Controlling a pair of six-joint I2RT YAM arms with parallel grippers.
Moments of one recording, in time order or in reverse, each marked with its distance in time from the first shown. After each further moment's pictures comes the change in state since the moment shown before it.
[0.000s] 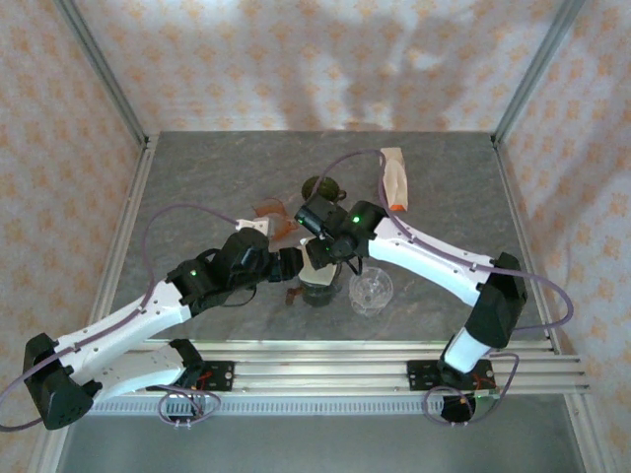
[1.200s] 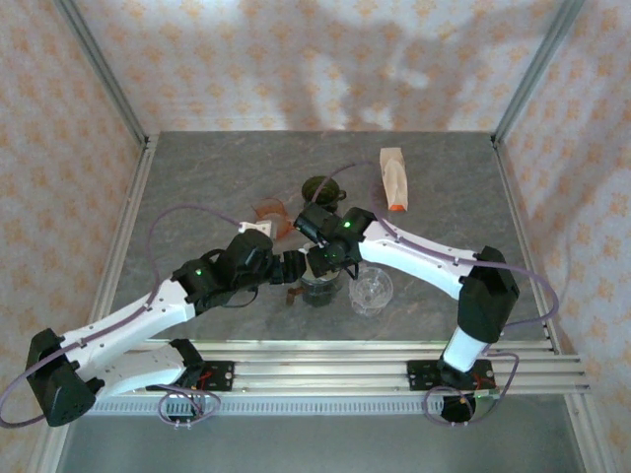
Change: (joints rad) left arm 0.001 0.026 -0.019 0.000 0.008 0.000; right arm -0.015 0.050 -0.086 0.061 -0.036 0.008
